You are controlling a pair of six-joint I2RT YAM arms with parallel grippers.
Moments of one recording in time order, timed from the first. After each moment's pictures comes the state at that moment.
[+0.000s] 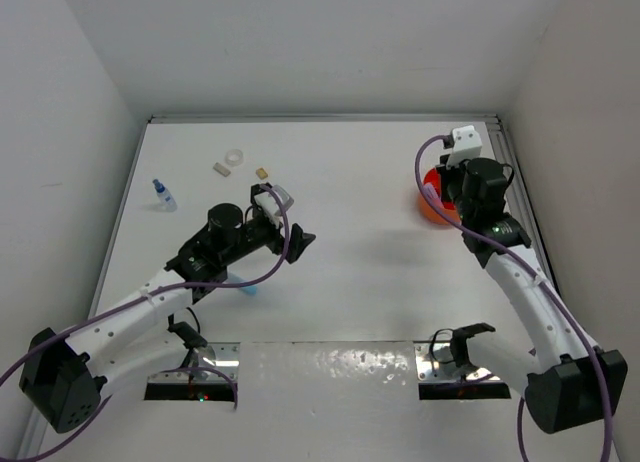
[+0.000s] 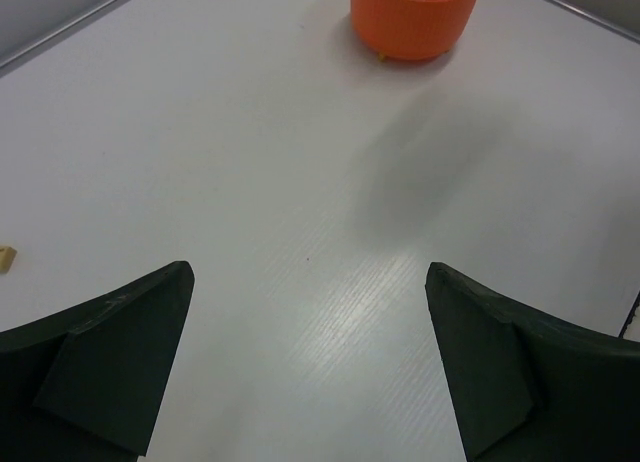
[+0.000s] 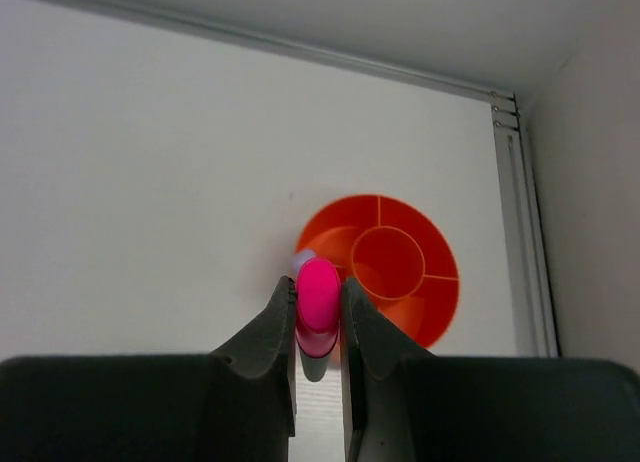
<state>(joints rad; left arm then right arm) -0.64 0.93 0.61 0.10 0.21 0.03 0.24 1.00 0.84 -0.11 0.21 -0.14</state>
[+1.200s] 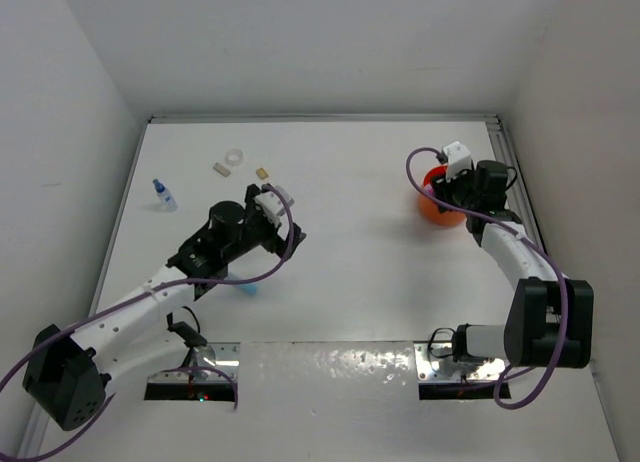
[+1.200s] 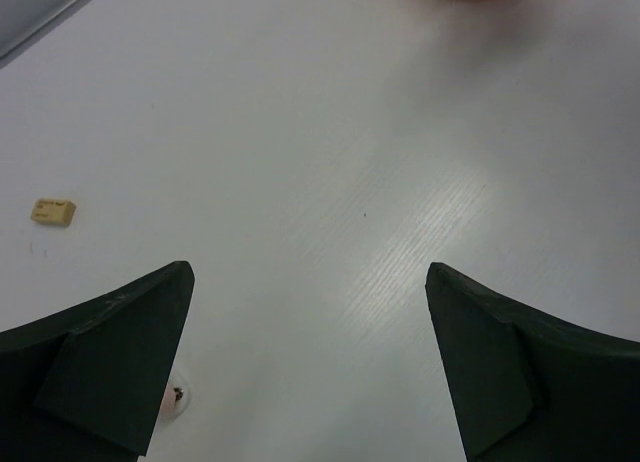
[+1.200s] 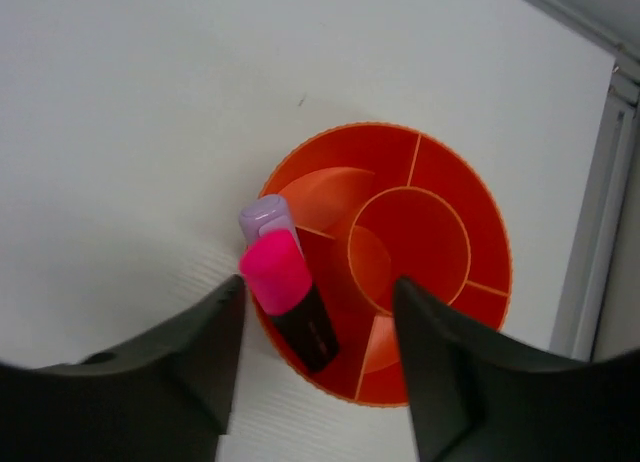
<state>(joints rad) -0.60 0.96 0.61 0.04 0.14 0.11 -0.07 1.32 0.72 0.08 -0.27 -0.45</state>
